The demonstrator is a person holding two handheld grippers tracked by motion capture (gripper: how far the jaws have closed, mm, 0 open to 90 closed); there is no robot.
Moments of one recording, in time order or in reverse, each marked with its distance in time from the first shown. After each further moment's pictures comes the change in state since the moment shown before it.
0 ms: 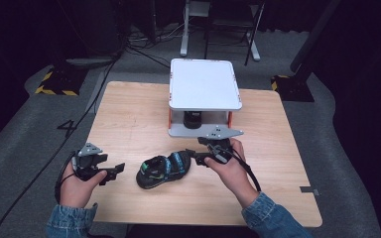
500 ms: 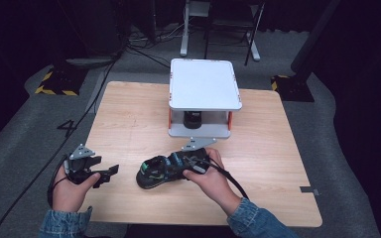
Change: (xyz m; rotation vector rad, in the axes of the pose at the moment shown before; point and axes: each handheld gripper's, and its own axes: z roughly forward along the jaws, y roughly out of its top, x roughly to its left) left arm 0.007 -0.009 -0.013 -0.016 0.017 -0.019; right arm 0.047 -0.005 0.043 0.100 0.124 -0.018
